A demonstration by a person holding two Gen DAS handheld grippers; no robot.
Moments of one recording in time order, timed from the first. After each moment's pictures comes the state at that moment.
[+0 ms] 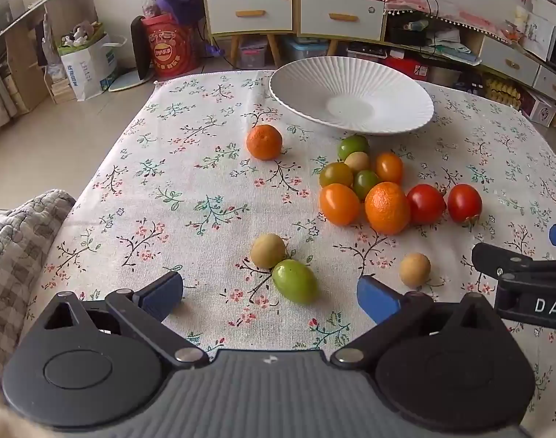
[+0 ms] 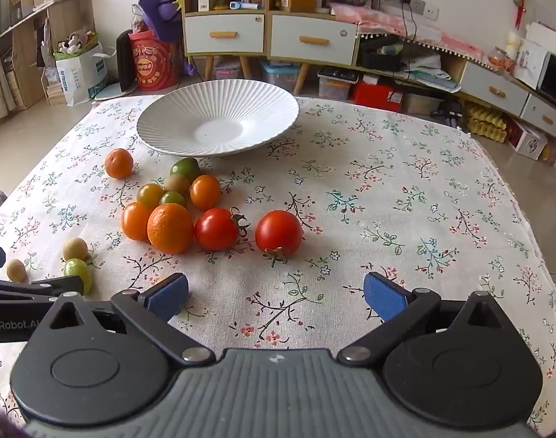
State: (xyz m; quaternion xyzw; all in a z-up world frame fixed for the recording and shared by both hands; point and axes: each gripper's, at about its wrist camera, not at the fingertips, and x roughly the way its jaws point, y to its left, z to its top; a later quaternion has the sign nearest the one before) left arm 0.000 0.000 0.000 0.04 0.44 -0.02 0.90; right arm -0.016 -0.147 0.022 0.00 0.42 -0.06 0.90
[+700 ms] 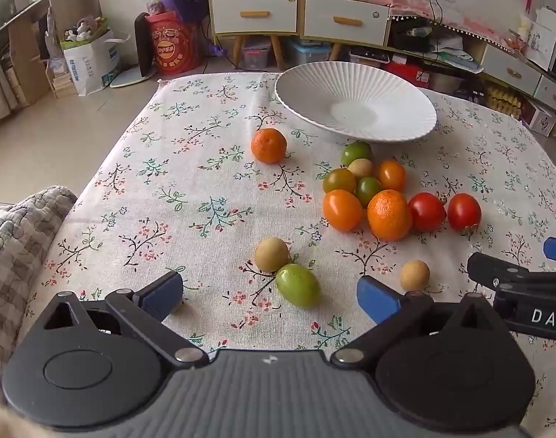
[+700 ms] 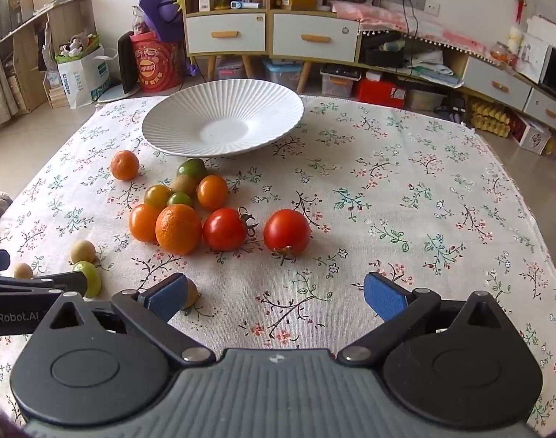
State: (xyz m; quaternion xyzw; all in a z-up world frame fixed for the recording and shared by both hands) left arm 0.001 0.006 0.005 0.02 0.44 -0.02 0.90; right arm -0.016 -0.144 0.023 0.01 0.43 -0.05 0.90
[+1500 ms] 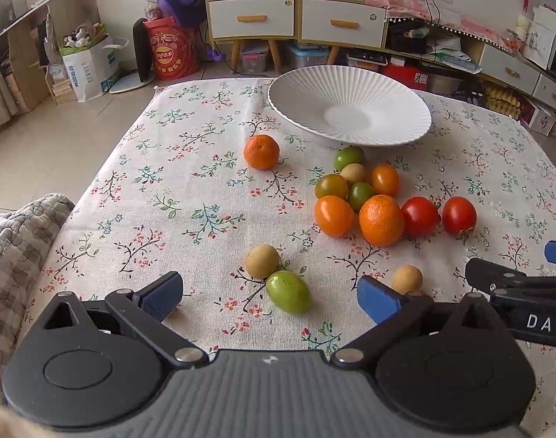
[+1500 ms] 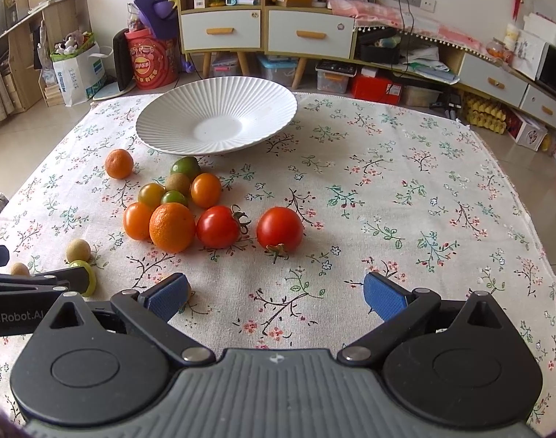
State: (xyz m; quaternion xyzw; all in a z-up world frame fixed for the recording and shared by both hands) left arm 0.002 -0.002 0.006 0.03 0.44 -0.02 0.90; right arm -0.015 -0.148 0.023 0.01 0.43 -0.06 0.90
